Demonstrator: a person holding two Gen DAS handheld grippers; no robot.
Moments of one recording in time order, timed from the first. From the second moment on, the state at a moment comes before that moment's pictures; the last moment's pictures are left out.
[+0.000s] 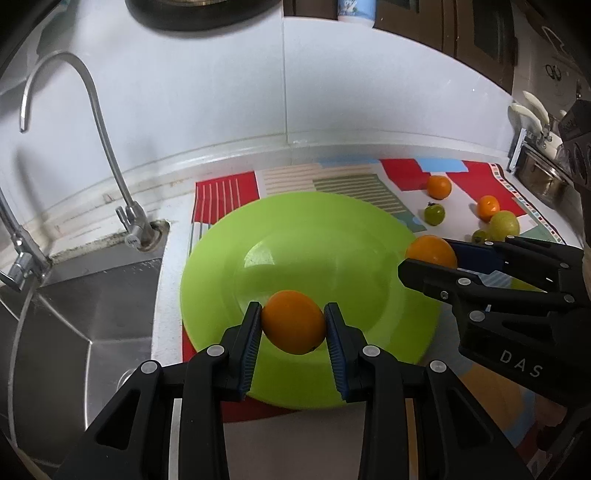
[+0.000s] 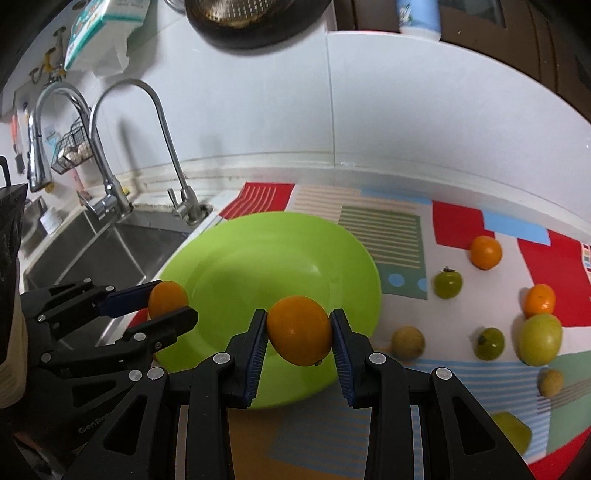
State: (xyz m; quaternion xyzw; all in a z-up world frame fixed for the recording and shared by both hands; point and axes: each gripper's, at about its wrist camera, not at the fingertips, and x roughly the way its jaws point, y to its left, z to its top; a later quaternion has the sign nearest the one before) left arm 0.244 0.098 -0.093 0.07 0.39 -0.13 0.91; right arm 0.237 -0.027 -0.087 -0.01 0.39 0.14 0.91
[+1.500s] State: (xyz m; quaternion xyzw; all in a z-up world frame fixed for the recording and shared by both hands) left arm 0.170 0.072 -0.029 0.05 0.31 -0.11 0.94; right arm 0.149 -0.085 -0.026 0.01 0.32 0.03 0.95
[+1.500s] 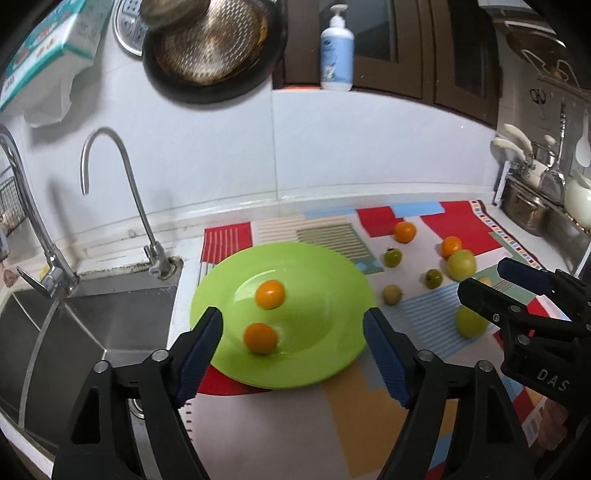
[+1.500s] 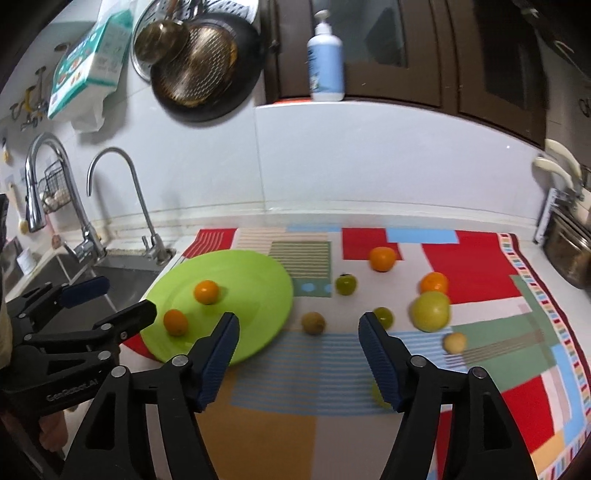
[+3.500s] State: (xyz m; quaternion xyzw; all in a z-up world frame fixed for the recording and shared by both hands) left arm 0.190 -0.144 -0.113 0.08 0.41 -0.17 0.89; right arm 0.201 -0.266 -0.111 -0.08 0.40 0.14 0.90
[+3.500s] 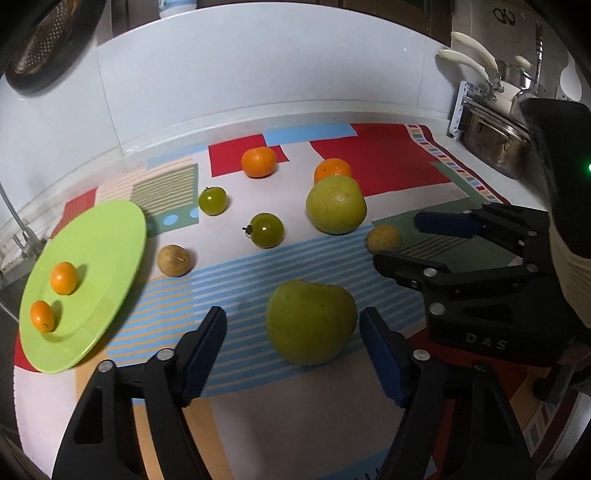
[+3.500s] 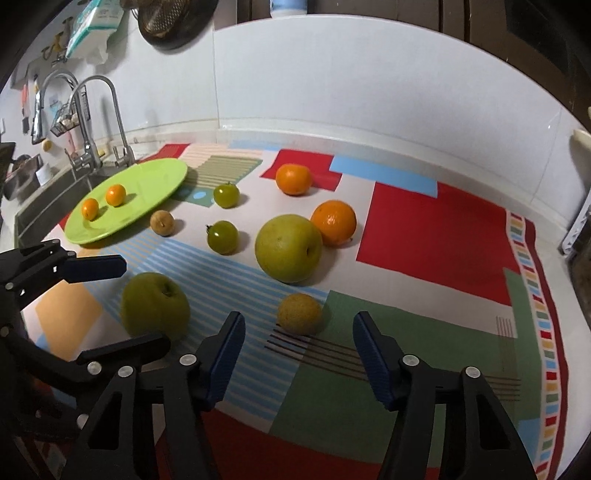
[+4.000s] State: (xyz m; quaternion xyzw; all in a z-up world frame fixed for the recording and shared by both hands) left arm 0.202 -0.147 -0.117 0.06 0.43 -0.19 0.88; right arm 0.222 -0.262 -0.124 -0.06 0.44 0.15 0.88
